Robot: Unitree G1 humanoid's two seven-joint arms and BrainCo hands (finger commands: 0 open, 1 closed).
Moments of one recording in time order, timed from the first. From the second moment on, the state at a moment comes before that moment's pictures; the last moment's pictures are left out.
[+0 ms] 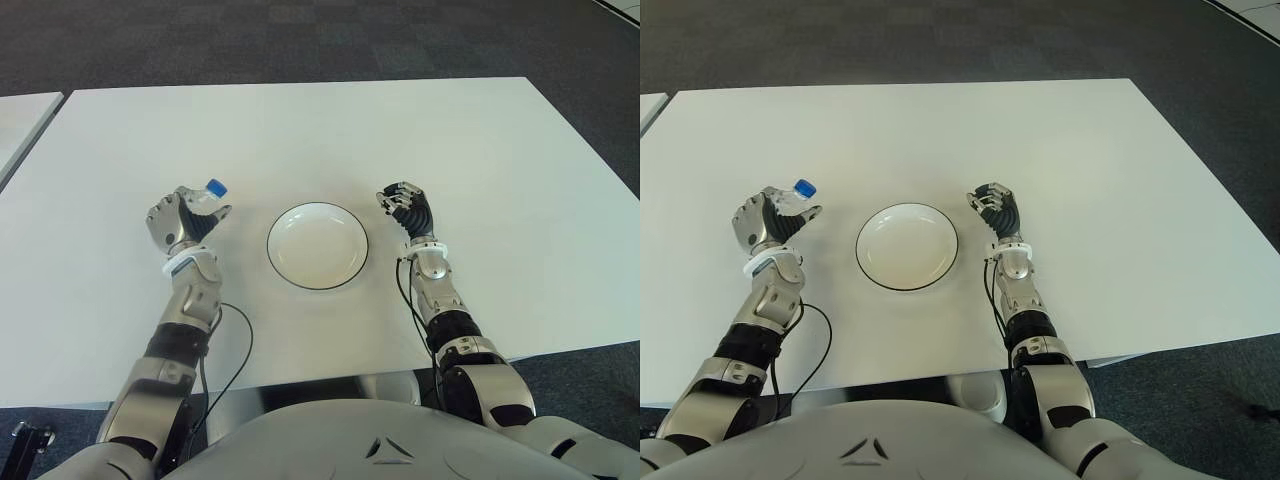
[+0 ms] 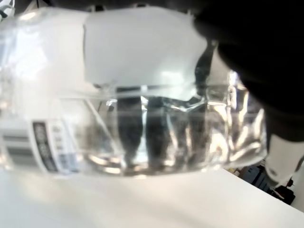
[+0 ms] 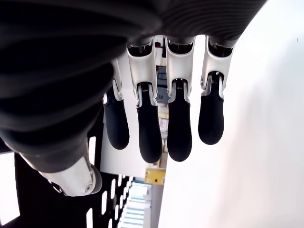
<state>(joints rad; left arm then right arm) -0.18 0.26 -0.12 0.39 0.63 0.32 0.63 -0.35 -0.05 -0.05 0.78 -0.09 -0.42 -0.11</state>
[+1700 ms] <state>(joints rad) -0.35 0.27 -0.44 0.32 0.75 0.05 0.37 -0.36 -0.05 -0.04 0.78 -0.09 -0.42 -0.11</state>
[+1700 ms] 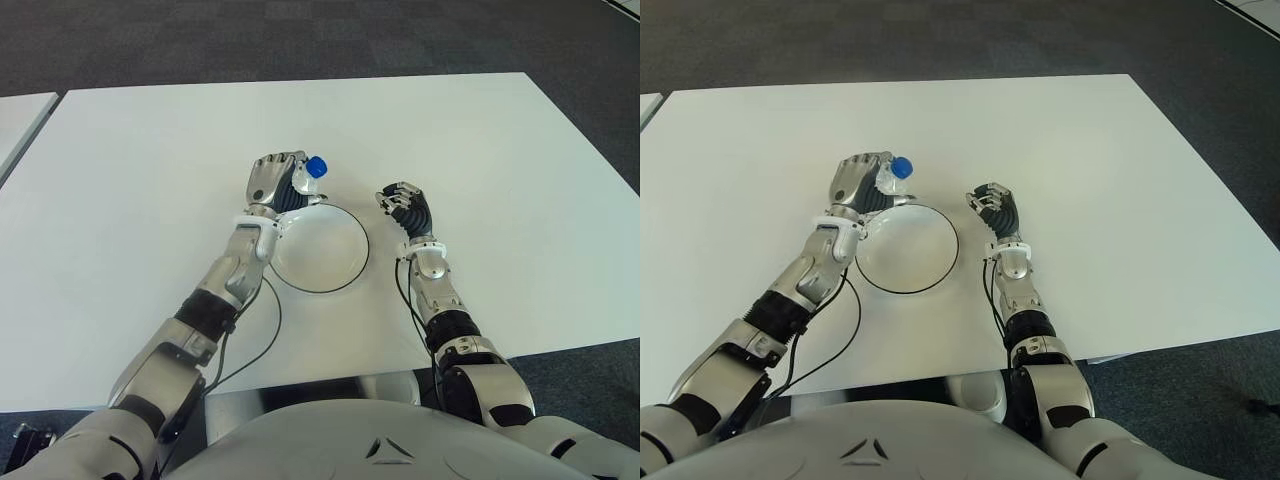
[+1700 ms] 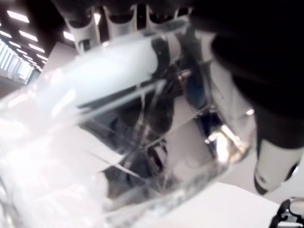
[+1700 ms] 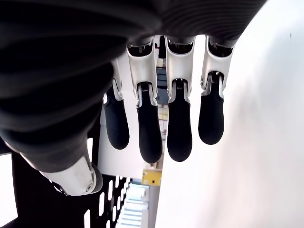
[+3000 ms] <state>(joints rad) -0.34 0.32 -0.52 0.34 0.75 0.06 -0.09 -0.36 -0.04 -0.04 0.77 -0.09 -0.41 -0.11</state>
